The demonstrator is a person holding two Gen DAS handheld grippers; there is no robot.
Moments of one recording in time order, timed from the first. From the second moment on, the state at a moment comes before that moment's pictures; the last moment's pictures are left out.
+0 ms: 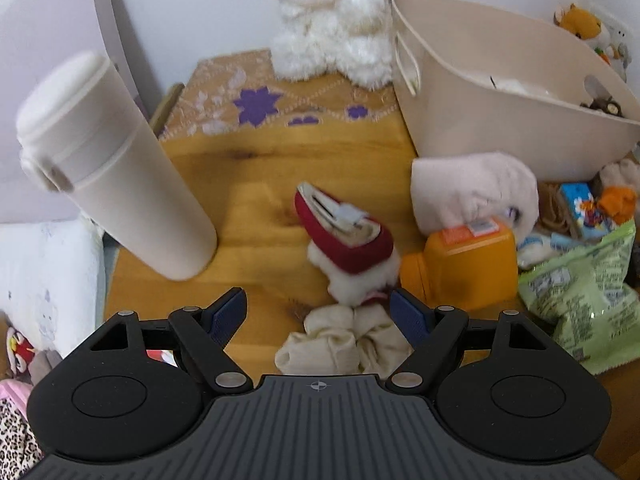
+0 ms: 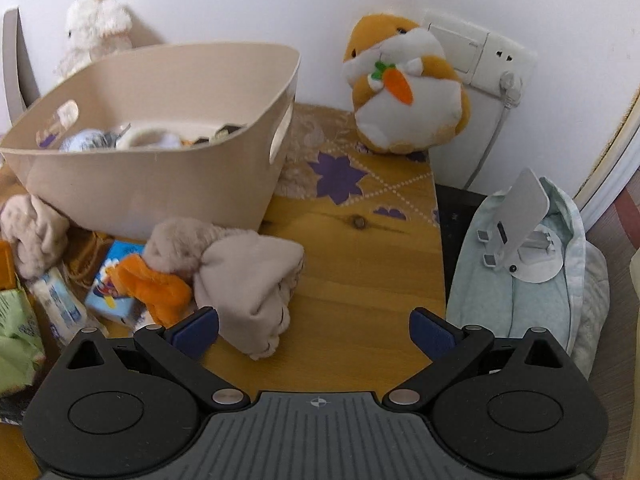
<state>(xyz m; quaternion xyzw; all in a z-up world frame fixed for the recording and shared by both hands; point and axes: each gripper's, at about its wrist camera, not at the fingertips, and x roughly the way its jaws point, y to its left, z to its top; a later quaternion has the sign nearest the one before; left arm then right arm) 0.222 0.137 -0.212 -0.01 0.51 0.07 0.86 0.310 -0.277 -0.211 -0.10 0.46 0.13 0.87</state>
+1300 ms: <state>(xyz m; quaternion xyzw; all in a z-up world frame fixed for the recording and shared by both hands) 0.231 0.117 -0.253 -0.02 0.56 0.02 0.83 0.321 -0.246 -0.230 -0.11 0.45 0.20 0.86</state>
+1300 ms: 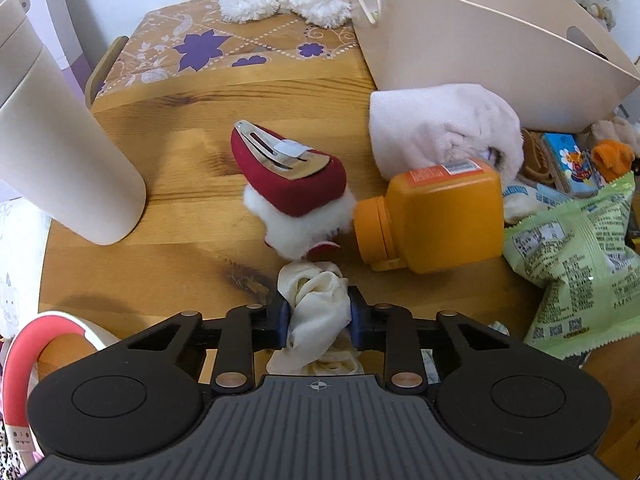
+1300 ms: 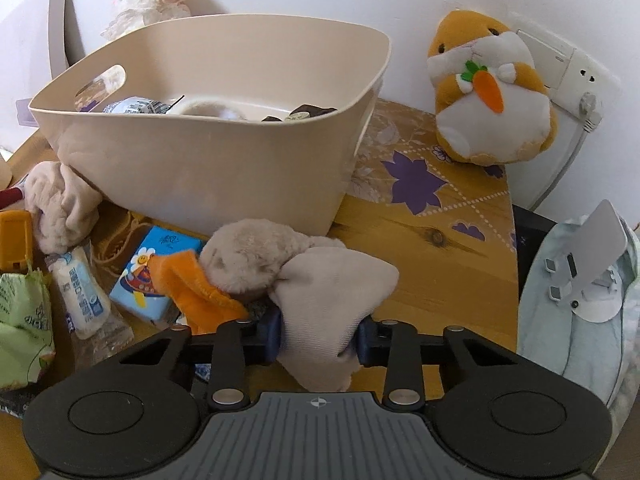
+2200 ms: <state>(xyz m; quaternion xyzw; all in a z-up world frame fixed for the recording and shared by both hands) 0.242 0.111 -0.160 -0.02 0.45 0.00 0.89 0.291 -0.278 -0.158 -0.03 0.41 0.16 0.90</state>
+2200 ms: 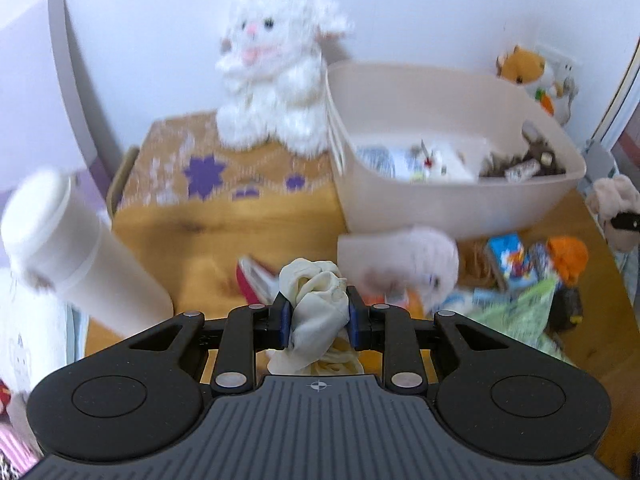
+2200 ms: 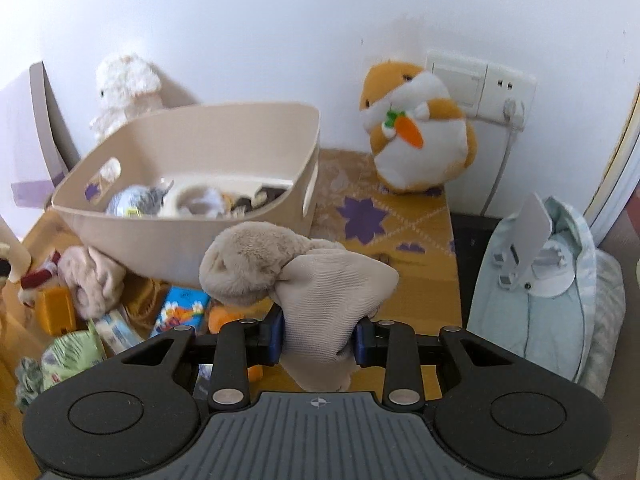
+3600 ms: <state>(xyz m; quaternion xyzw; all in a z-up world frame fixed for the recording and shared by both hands) 0.392 0.005 -0.161 0.01 0.44 -0.02 0.90 0.389 -0.177 -0.152 0.00 0.42 0.18 0.89</state>
